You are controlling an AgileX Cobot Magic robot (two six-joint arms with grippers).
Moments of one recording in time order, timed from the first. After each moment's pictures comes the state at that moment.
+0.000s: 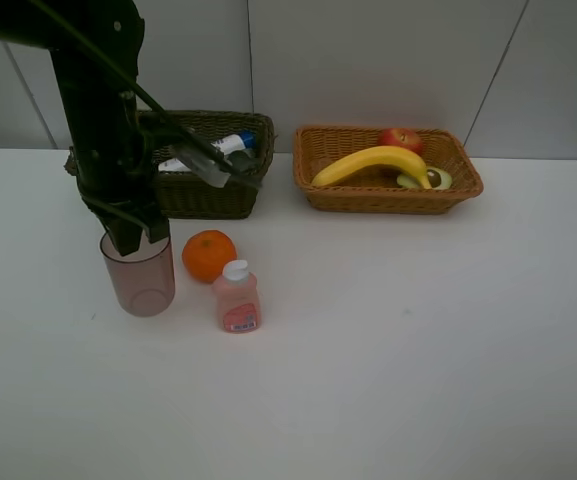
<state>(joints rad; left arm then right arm) -0.48 1.88 -1.33 0.02 1.20 0.26 -0.08 0.00 -0.52 0.01 1.05 -0.09</state>
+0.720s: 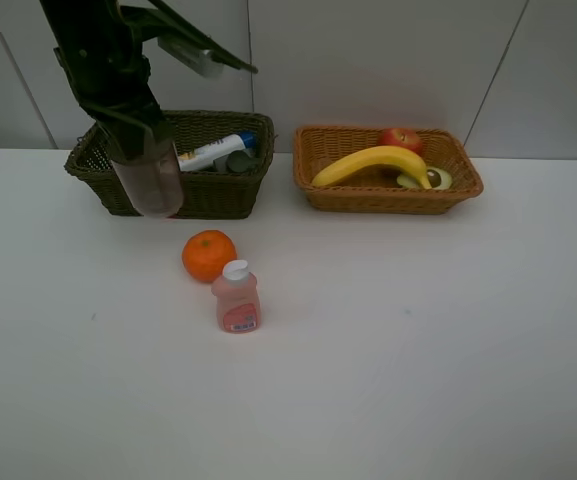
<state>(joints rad) -0.40 1.88 -1.61 0.07 1.21 0.26 -0.08 0.00 -0.52 0.02 1.05 -0.09</state>
